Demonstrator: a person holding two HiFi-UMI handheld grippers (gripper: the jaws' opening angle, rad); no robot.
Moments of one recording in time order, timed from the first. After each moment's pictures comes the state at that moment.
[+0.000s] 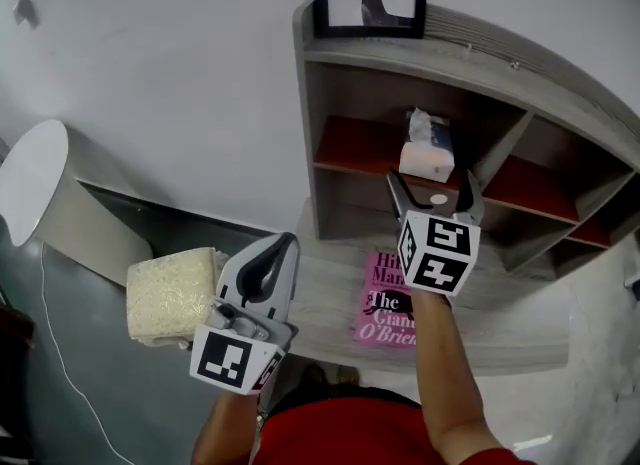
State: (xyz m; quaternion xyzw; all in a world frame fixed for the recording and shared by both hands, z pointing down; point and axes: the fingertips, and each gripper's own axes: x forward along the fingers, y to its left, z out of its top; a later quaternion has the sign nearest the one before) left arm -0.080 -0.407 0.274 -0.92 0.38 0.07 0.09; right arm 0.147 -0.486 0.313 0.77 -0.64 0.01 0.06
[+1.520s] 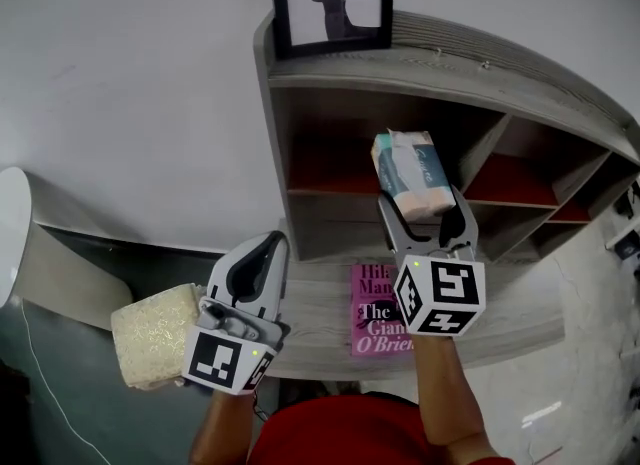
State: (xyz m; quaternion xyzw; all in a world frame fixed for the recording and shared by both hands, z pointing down) left arm -0.063 -0.455 0.265 -0.94 0.31 0.11 0.08; right arm 0.134 -0.455 0.285 0.77 -0.63 -0.03 0.03
